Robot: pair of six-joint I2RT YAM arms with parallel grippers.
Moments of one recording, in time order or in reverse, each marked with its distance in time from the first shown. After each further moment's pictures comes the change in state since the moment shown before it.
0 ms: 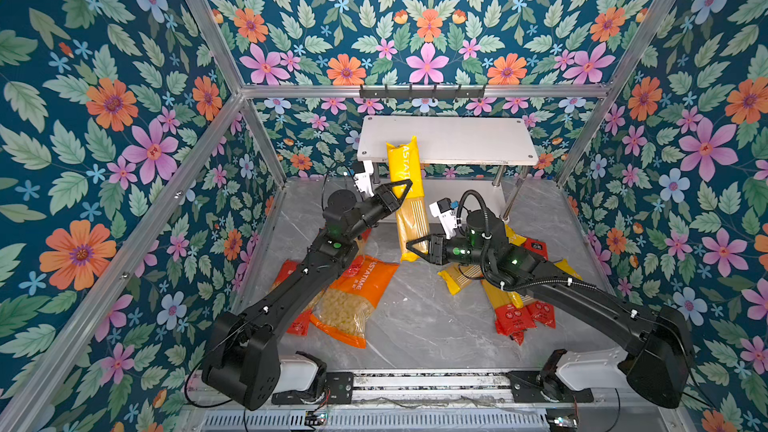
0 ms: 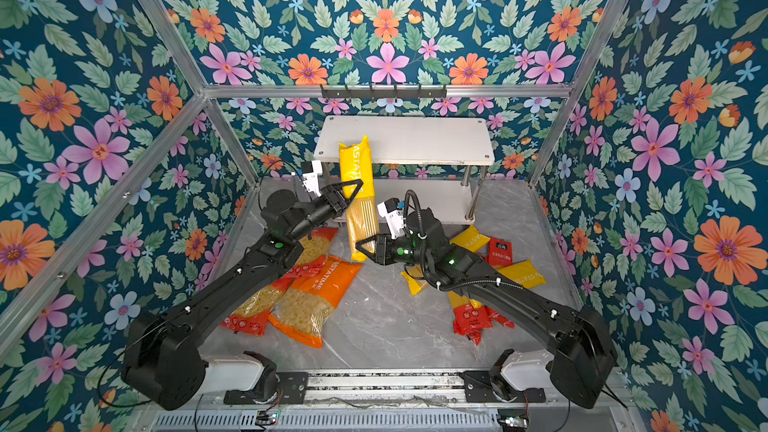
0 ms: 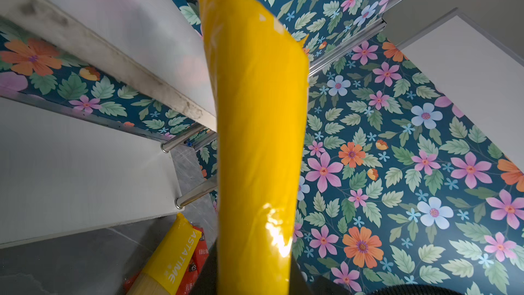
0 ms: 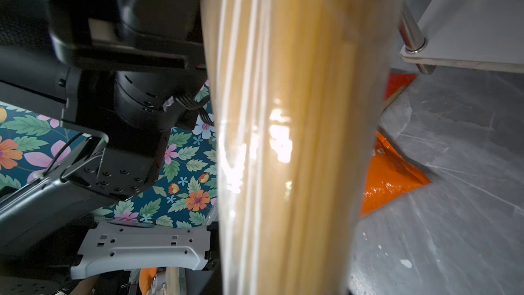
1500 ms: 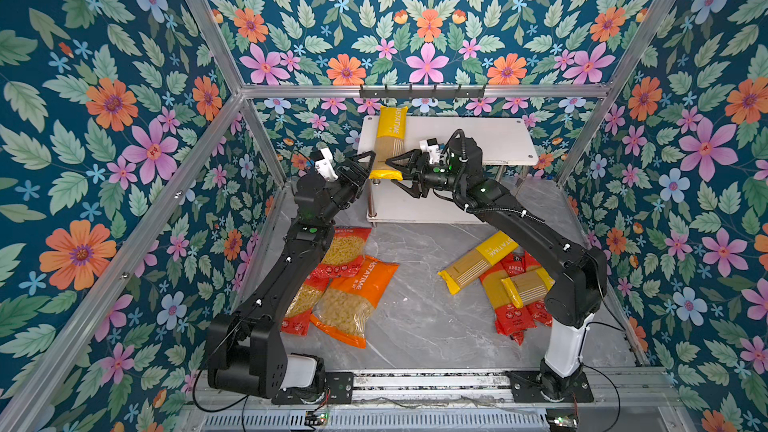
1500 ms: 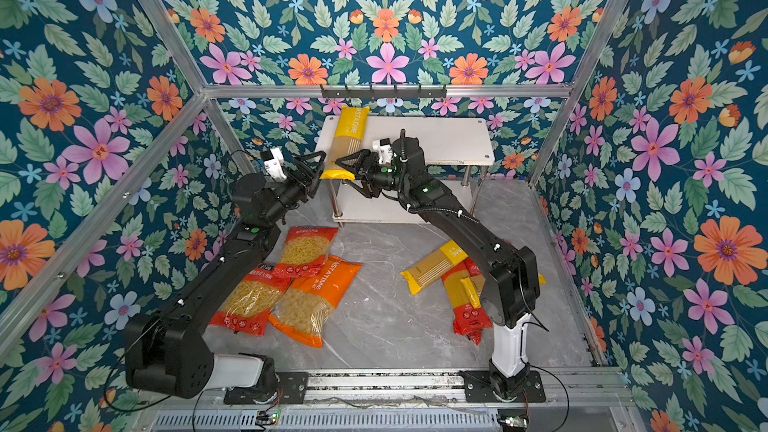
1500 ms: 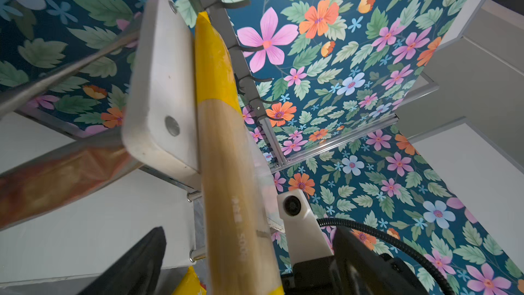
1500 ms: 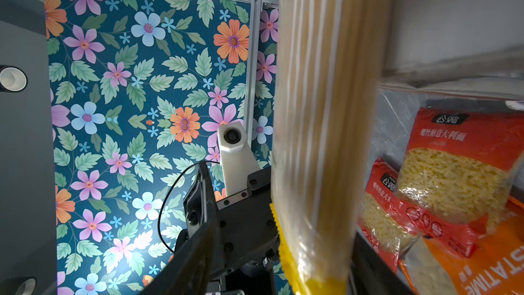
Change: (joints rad) left arm 0.198 0.059 0.077 -0.024 -0.017 -0.137; right arm -0.187 0.508 0.723 -0.012 -0.208 0.618
